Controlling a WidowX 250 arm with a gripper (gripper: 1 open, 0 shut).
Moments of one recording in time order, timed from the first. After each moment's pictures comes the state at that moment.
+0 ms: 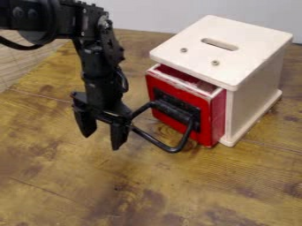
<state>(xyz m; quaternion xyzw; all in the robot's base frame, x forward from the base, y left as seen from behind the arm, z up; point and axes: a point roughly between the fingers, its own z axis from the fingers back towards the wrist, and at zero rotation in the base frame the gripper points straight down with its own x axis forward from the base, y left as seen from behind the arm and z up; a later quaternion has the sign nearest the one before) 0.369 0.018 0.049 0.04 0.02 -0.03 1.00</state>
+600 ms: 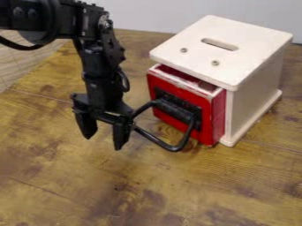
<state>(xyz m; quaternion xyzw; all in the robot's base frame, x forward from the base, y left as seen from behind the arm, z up) 0.369 0.015 0.049 0.03 0.03 0.00 1.00</state>
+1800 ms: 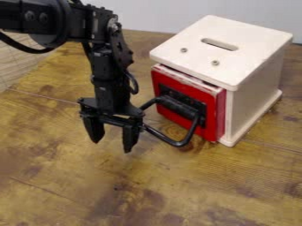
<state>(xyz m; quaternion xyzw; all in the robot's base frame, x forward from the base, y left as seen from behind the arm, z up) 0.371 0.003 0.043 0.02 0.03 0.03 1.00</state>
